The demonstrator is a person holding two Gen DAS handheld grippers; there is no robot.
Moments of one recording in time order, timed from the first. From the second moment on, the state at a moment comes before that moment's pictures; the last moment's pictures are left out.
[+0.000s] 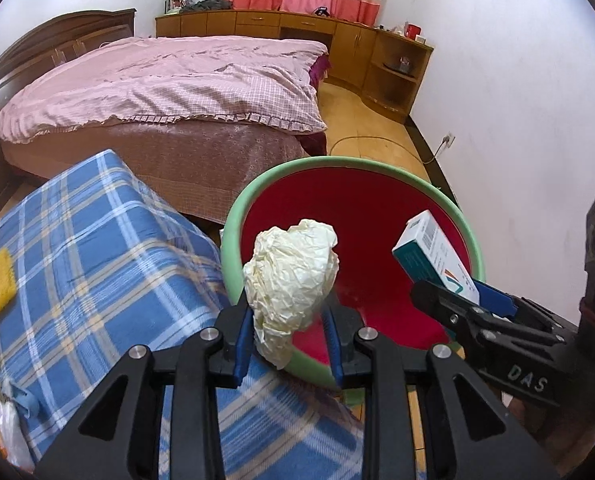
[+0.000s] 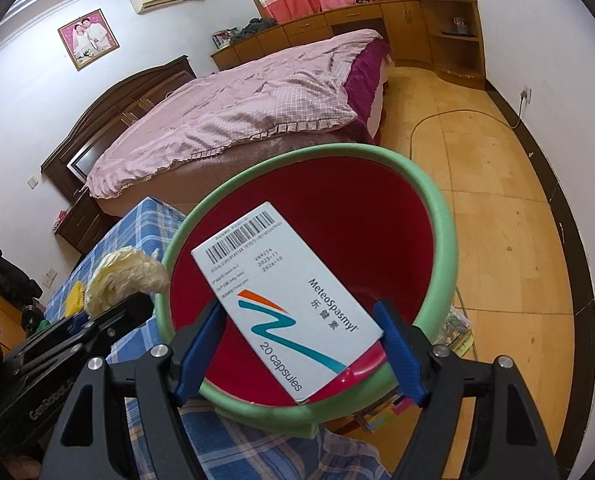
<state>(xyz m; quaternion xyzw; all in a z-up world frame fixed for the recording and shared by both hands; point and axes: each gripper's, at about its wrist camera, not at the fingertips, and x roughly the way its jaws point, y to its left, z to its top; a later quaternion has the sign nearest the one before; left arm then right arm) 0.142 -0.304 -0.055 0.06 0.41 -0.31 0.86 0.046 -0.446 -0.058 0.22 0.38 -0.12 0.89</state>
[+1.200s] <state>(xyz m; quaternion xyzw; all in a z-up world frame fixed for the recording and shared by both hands) 0.124 -0.224 -0.017 0.01 0.39 -0.23 0.89 0.022 -0.409 -0.024 0.21 0.34 -0.10 0.91</state>
